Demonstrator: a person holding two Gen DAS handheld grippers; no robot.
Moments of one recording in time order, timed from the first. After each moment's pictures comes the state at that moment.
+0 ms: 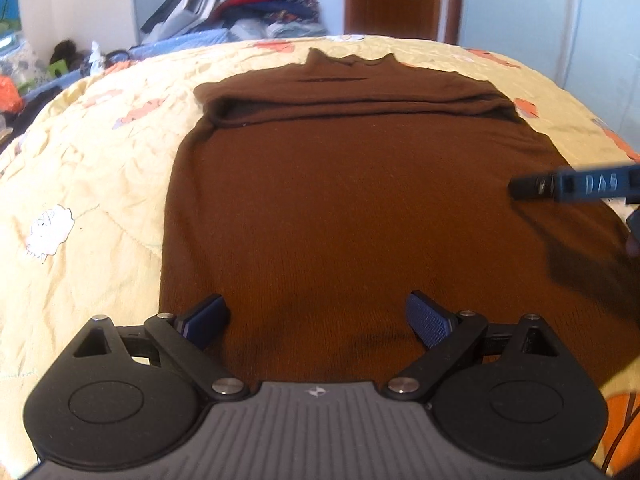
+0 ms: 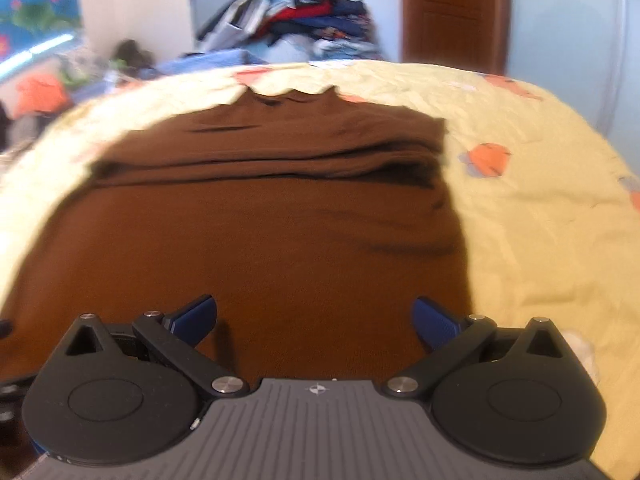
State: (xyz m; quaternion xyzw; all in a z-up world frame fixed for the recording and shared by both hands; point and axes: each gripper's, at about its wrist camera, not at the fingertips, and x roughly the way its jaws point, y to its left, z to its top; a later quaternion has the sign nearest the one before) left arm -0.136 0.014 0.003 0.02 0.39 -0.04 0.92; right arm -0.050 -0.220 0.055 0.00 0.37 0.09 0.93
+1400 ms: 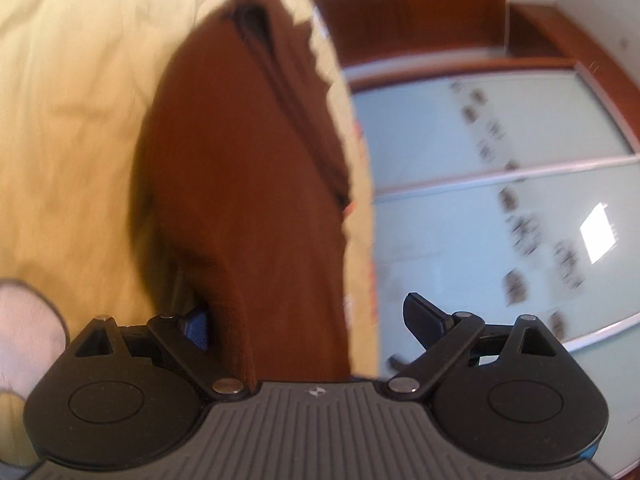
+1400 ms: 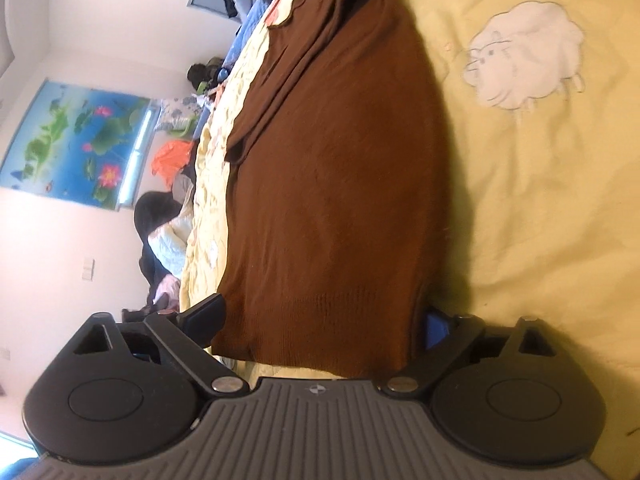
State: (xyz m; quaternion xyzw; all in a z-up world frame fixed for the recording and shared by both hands) left arm -0.124 0.163 -0.023 -0.52 0.40 -0.28 0.70; right arm -0.110 -0.354 0.037 0.41 0.51 0.26 0.71
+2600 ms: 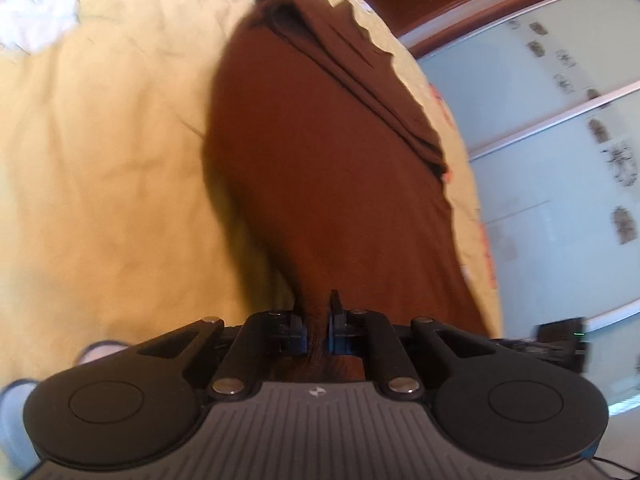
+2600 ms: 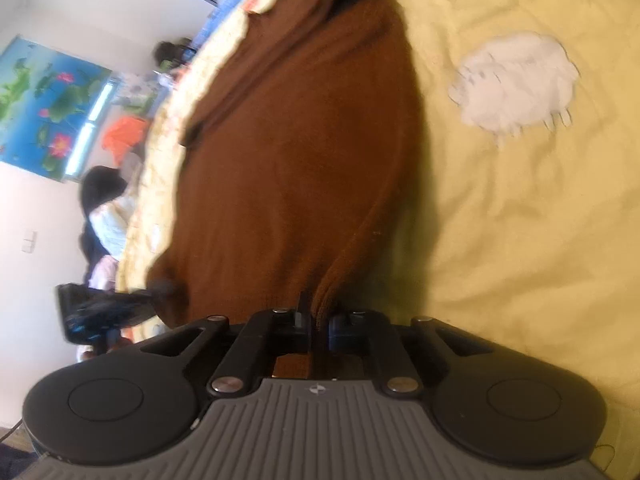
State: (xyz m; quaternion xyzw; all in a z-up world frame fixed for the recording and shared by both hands) left arm -0.116 0.154 -0.006 -0.33 0.48 -0.21 0.78; right arm -0.108 -0.342 0.046 0.31 0.52 0.23 0.76
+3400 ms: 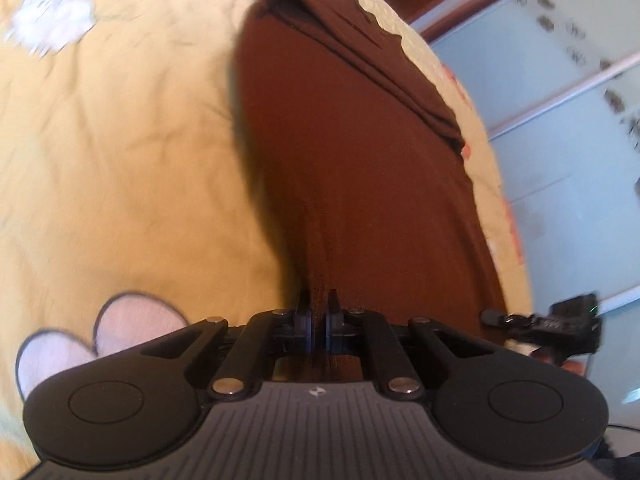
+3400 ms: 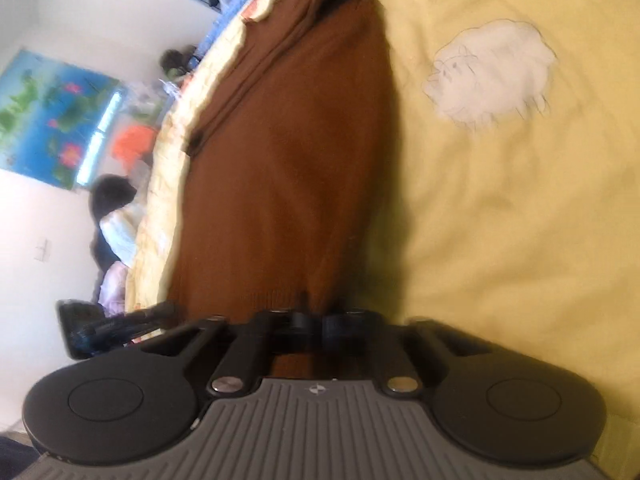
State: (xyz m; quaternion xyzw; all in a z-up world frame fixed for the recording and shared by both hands) left arm -0.140 0.147 -0.006 -0.30 0.50 -0.19 0.79; right arm -0.116 -0.366 0.030 0.34 0.52 0.24 0.75
